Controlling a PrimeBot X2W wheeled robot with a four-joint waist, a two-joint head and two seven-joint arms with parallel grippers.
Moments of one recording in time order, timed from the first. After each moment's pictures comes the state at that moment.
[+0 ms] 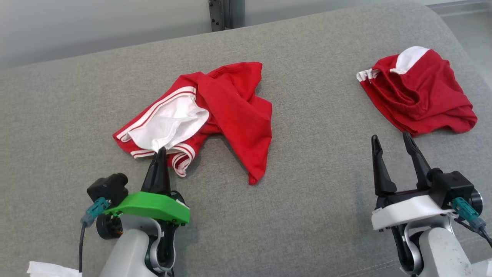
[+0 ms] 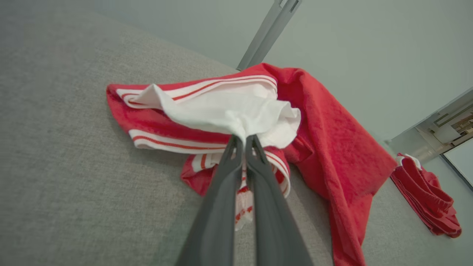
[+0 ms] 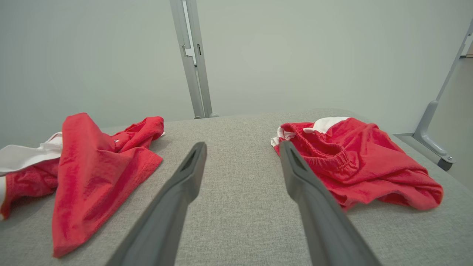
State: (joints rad) left arm -0.31 0.05 -0.27 0.46 -0.70 -0.01 -0.26; right arm -0.13 -0.05 -0.01 0.13 0.12 0.13 -0.26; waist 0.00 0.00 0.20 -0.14
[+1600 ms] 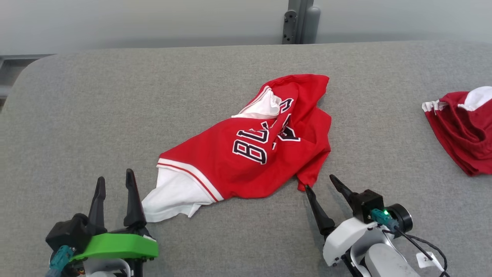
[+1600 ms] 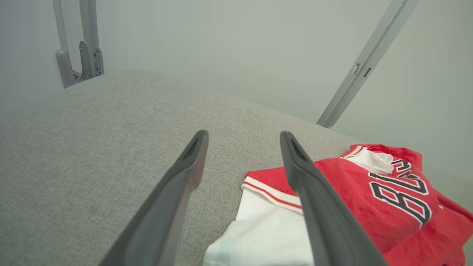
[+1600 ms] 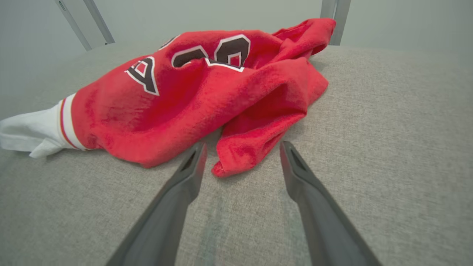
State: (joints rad) left arm -0.04 0.07 -0.07 0.15 -0.47 0.02 -0.26; right arm -0.21 -0.05 0.28 0.49 0.13 0.13 -0.26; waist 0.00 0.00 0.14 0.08
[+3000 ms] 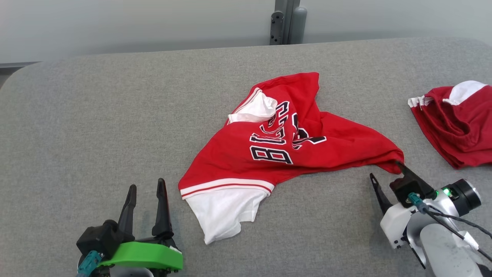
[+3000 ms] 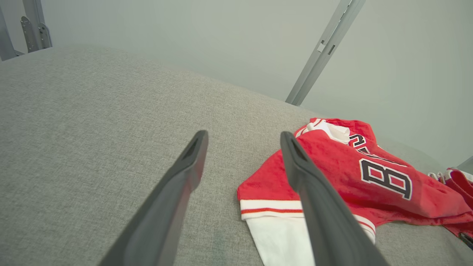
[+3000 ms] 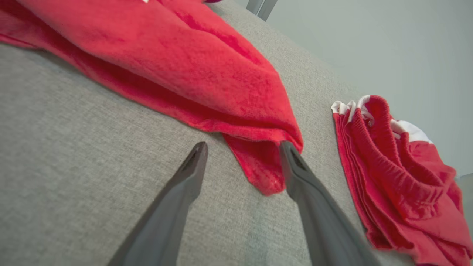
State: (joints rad) left arm 0.00 0.05 -0.19 0.14 -0.48 0.03 -0.26; right arm -0.33 -0.23 0.10 0.69 -0.28 0.13 -0.26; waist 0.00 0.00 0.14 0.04
